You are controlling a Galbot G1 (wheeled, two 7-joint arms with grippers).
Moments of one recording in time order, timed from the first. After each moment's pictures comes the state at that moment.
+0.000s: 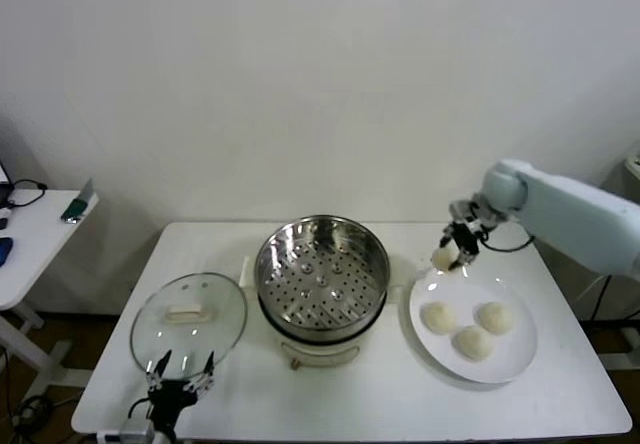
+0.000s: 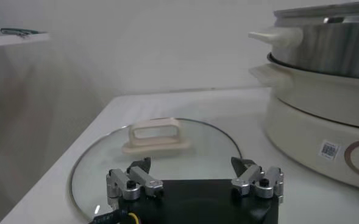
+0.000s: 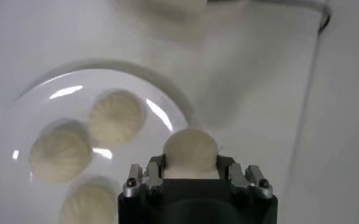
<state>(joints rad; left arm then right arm) 1.67 -1.44 -0.68 -1.88 -0.11 0.08 0.08 0.62 0.86 -1.36 1.15 0.20 0.13 -1.10</state>
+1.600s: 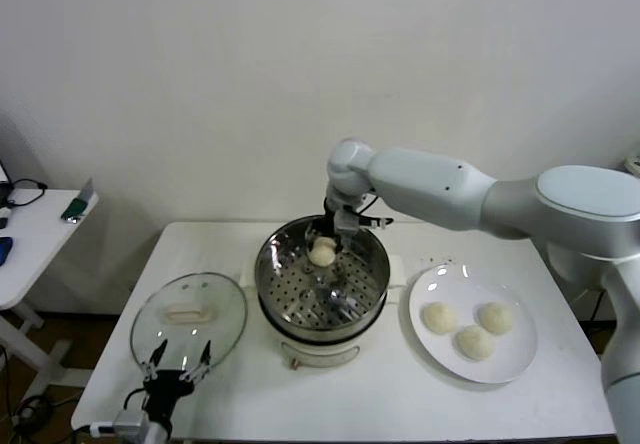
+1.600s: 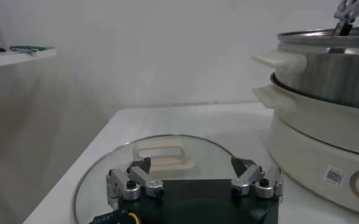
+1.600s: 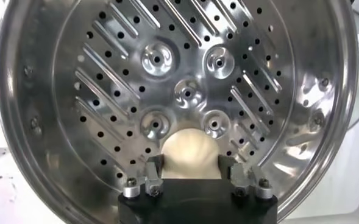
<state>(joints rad) 1.66 -1.44 -0.69 -1.92 -0.12 0.11 0.08 0.51 1.33 -1.37 1.01 -0.26 0.68 -0.87</state>
